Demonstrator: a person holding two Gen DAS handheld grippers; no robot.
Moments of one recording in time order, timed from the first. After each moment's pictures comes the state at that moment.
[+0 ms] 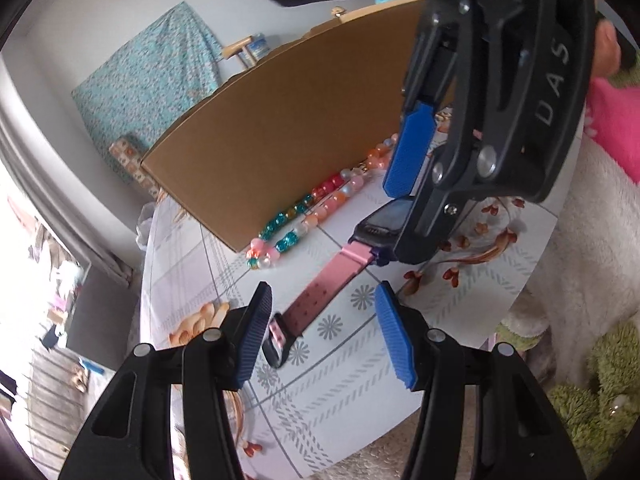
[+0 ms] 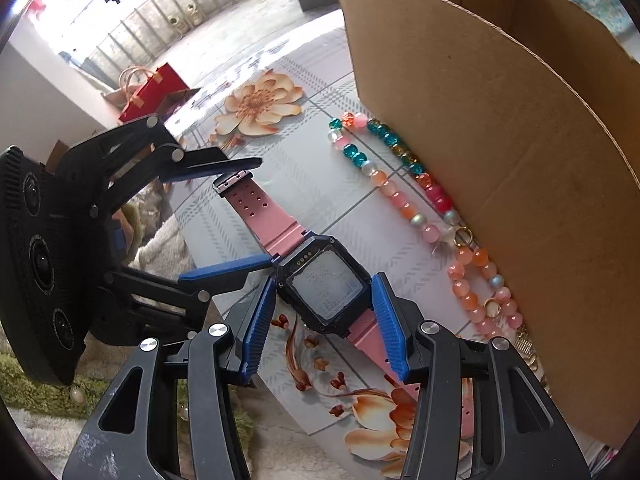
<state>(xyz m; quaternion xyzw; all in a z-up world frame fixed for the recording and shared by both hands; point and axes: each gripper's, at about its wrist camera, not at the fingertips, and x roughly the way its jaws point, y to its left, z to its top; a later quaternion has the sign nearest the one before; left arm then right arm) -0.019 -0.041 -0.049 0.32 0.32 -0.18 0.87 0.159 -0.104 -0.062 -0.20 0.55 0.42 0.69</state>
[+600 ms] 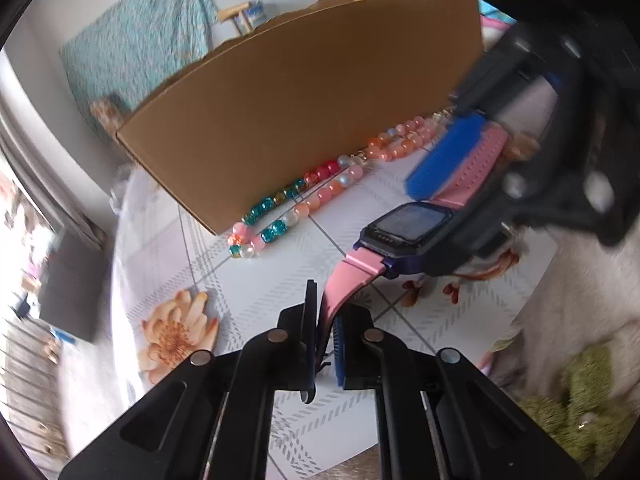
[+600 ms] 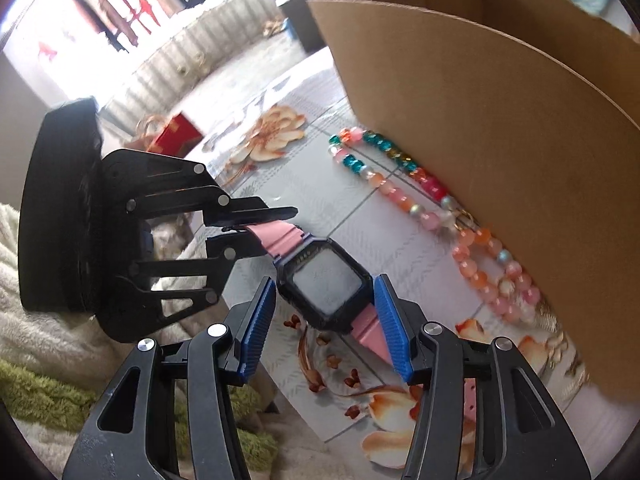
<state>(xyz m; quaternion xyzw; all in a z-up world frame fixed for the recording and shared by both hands) 0.012 -0.031 -0.049 0.26 0.40 -0.20 0.86 0.148 -0.150 -0.063 -0.09 0.51 0.44 0.73</state>
